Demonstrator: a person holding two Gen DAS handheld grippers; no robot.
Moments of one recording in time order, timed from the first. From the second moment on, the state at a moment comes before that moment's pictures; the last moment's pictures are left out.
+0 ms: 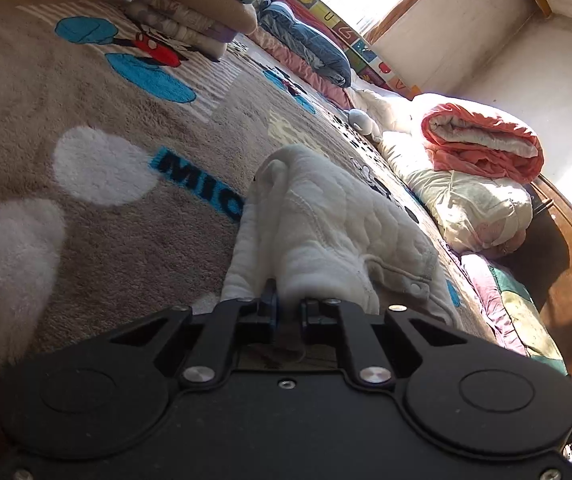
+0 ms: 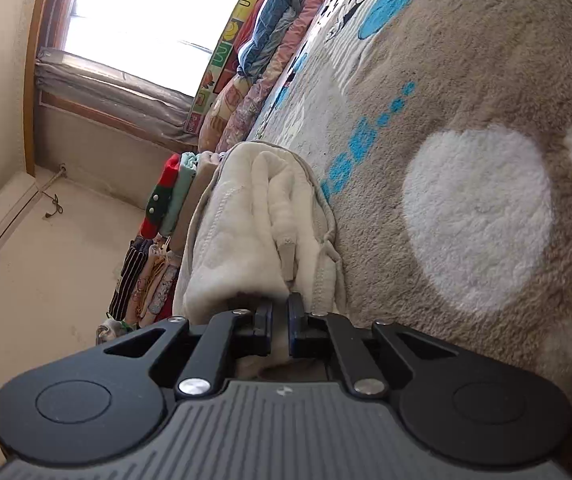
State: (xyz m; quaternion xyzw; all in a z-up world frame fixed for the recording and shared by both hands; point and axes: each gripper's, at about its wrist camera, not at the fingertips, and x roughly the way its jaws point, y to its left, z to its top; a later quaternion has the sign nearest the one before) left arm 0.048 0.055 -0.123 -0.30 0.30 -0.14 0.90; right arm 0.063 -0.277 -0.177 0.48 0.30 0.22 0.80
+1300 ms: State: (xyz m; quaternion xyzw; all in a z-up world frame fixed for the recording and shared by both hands) left arm 0.054 0.095 -0.143 -0.55 0.30 -0.17 0.76; right arm 0.058 -0.285 -0.202 0.67 0.28 0.23 0.65
